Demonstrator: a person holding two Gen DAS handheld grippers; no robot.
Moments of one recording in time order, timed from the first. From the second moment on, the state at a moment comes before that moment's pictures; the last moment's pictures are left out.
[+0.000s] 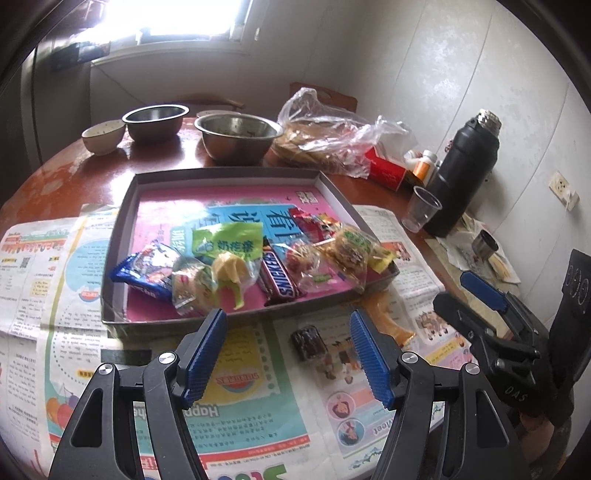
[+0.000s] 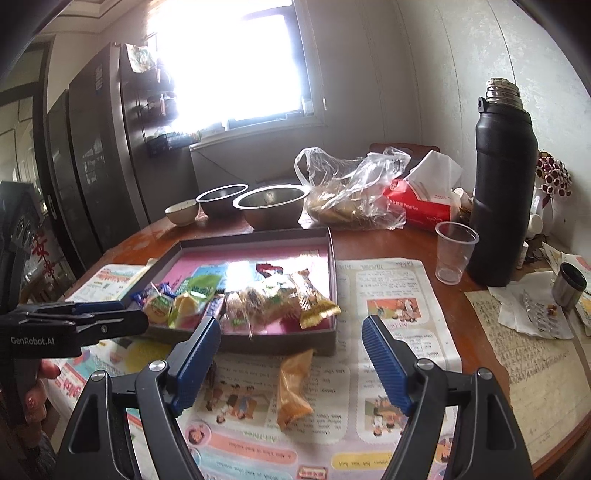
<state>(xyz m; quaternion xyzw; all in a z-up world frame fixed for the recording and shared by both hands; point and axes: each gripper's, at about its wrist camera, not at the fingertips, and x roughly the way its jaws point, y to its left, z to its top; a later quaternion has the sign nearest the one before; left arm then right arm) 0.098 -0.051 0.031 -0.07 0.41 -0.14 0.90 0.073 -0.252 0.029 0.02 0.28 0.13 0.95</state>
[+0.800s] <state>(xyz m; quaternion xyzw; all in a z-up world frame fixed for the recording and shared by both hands) 0.106 -0.073 0.000 -0.06 0.45 -0.15 0.88 0.075 -0.231 -0.028 -0.02 0.33 0.15 0.93</state>
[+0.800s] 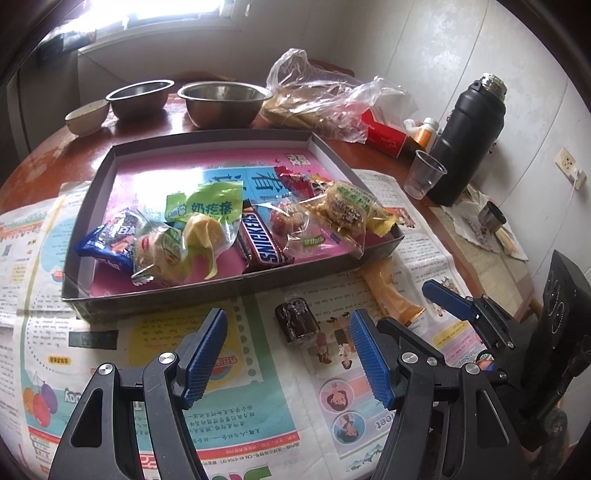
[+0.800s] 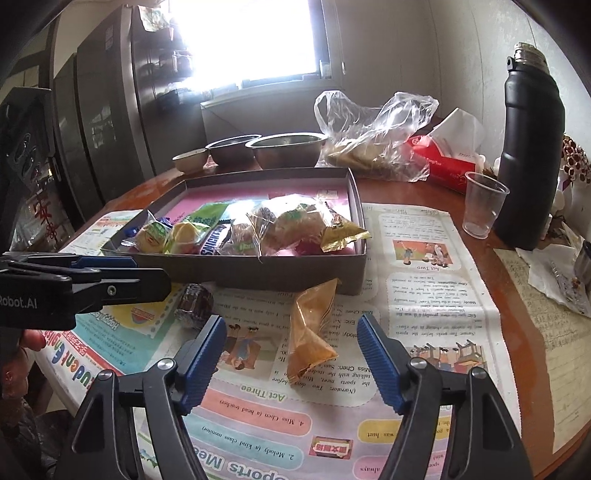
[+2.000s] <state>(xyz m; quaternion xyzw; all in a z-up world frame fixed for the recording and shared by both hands) 0.119 -0.076 -0.031 -0.07 0.47 -0.15 0.87 0.085 -0.237 -0.034 -0.01 0.34 0.16 0.93</state>
